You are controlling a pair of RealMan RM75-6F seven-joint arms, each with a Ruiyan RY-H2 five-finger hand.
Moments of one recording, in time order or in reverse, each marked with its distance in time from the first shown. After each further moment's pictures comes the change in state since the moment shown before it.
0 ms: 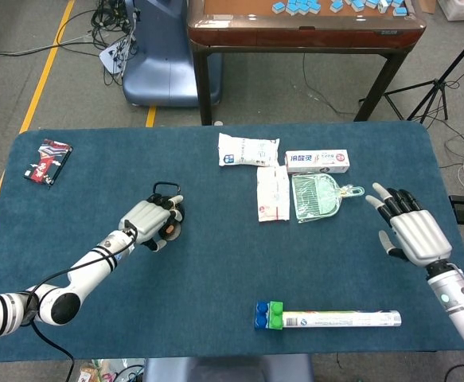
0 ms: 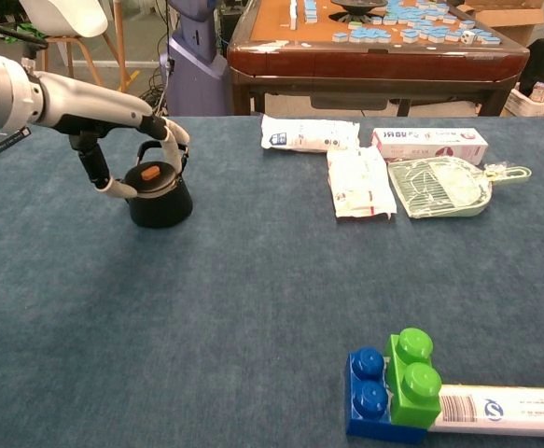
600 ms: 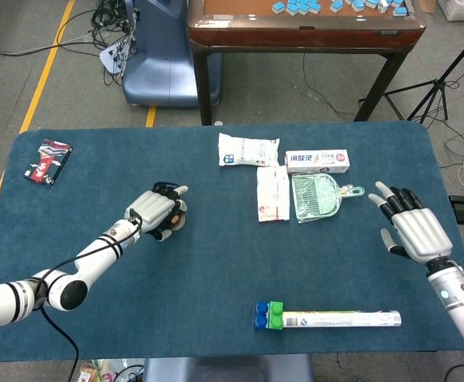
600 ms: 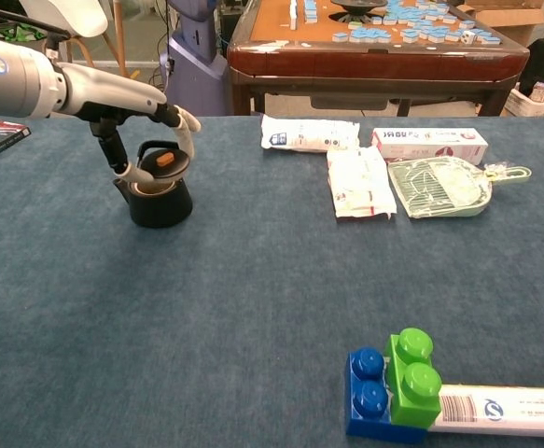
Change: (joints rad) left arm -0.040 -0.051 -0.006 0.134 0.054 -0.059 -0.108; right arm 0.010 -0.005 0.005 0.011 0.045 -0.023 -0.016
